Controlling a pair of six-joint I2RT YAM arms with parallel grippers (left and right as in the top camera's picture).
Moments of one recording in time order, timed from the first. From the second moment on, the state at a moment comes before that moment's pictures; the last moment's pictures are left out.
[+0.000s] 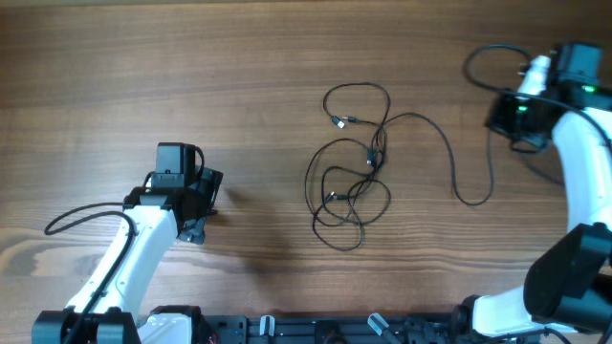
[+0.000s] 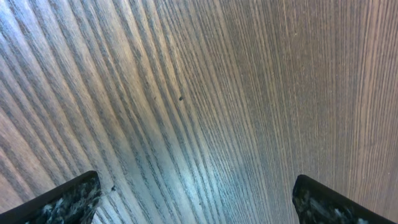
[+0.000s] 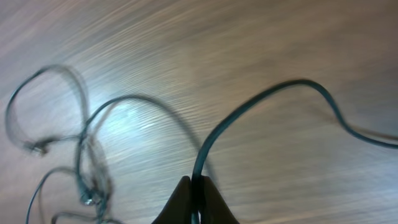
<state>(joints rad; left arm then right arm) -0.04 1.32 0.65 -0.61 0.00 -1.32 -0.24 1.67 1.35 -0.89 -0.19 0.17</state>
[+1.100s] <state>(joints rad) -0.04 1.32 0.65 -0.61 0.00 -1.32 0.26 2.05 1.32 -0.45 0.12 0.98</state>
